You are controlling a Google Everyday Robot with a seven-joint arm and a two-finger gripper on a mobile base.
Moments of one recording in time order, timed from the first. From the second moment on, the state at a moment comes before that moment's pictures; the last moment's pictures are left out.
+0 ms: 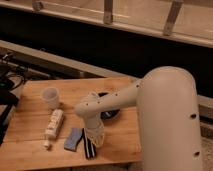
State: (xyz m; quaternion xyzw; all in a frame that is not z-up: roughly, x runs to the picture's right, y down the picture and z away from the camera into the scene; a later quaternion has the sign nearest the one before) arm -0.041 0.293 0.760 -0.41 0.28 0.37 0.78
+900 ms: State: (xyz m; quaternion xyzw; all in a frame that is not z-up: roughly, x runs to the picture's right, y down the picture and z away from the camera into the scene) arm -0.140 0.287 0.771 -0.44 0.21 0.31 0.82
